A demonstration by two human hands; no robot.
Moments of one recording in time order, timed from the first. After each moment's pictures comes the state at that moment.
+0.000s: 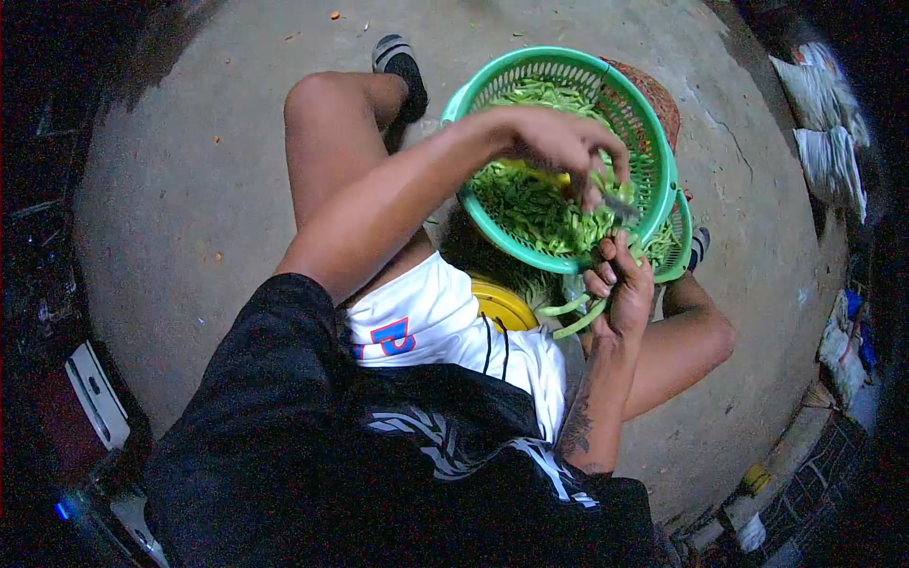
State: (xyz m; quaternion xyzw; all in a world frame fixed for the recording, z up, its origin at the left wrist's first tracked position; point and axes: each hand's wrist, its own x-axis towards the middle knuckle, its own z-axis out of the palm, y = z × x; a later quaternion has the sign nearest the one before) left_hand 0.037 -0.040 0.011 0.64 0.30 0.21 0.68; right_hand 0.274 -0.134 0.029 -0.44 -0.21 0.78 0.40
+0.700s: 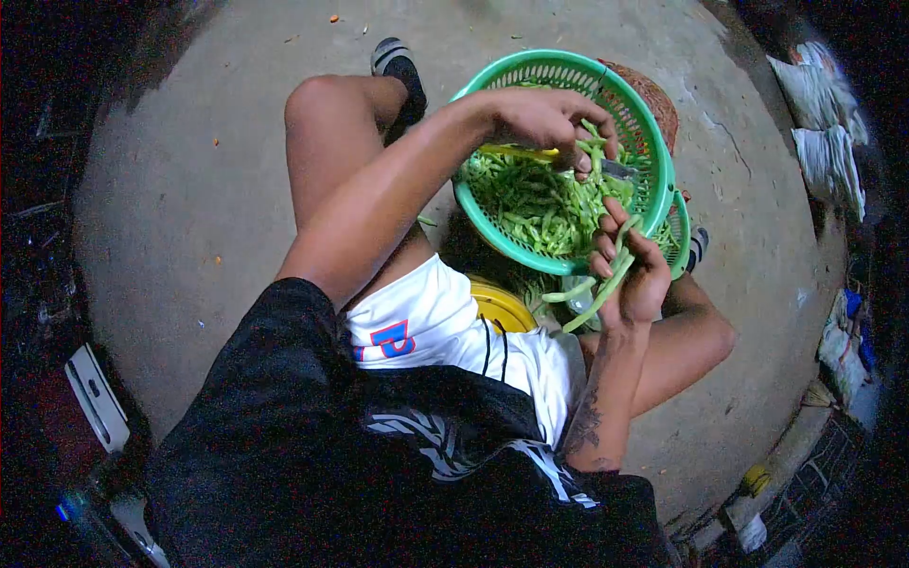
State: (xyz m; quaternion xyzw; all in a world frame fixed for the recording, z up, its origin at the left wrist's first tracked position) left_hand 0.010 -0.035 0.025 0.58 0.31 0.26 0.71; right_hand 0.267 -0.115 0.037 -0.36 -0.15 0.83 0.40
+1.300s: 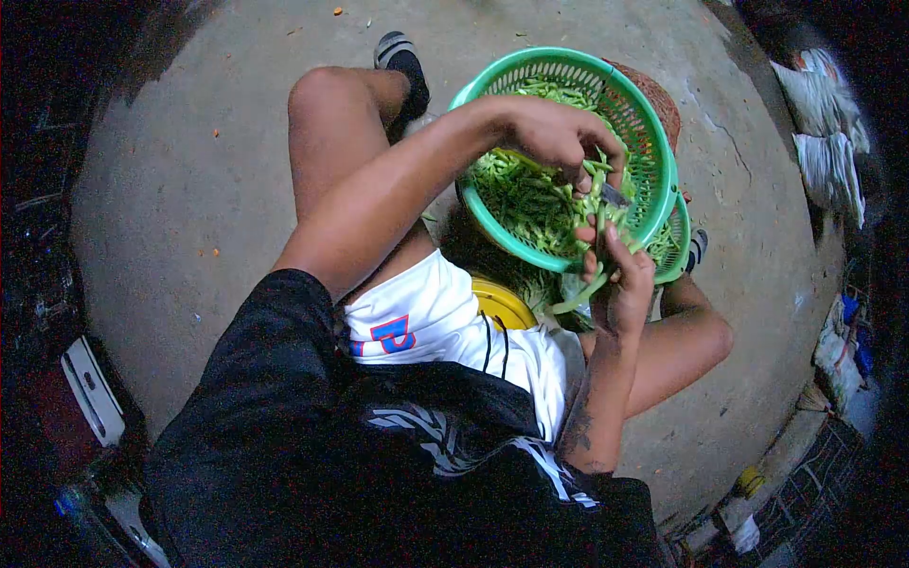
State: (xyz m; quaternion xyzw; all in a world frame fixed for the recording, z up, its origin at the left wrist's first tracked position) left_hand 0.020 -0.042 0.020 0.68 0.26 0.21 0.65; right_hand 0.260 -0.133 0.034 -0.48 -0.34 0.72 0.36
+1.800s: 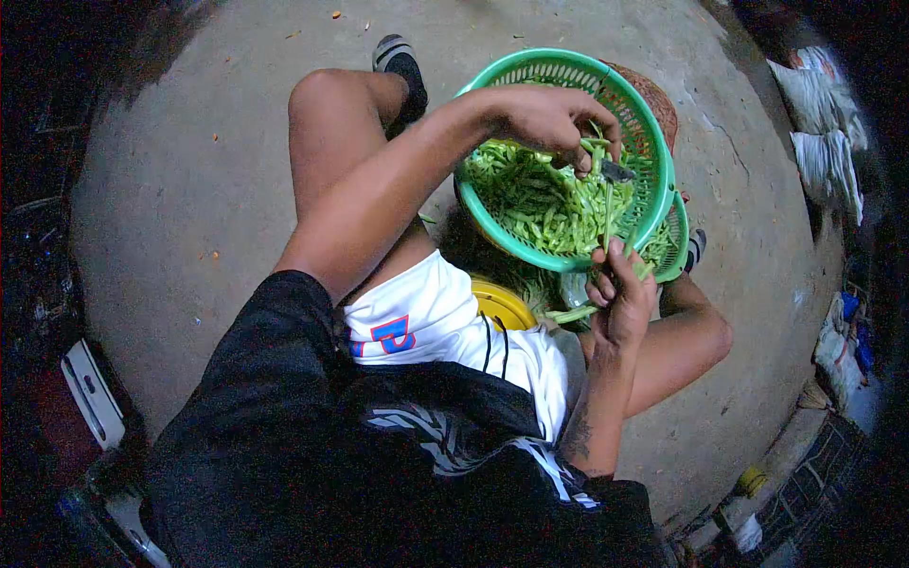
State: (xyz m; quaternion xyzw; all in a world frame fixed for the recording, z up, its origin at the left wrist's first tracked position) left_hand 0.010 -0.039 0.032 0.65 0.37 0.22 0.62; right_hand 0.277 -0.146 0.034 -0.49 -0.27 0.74 0.38
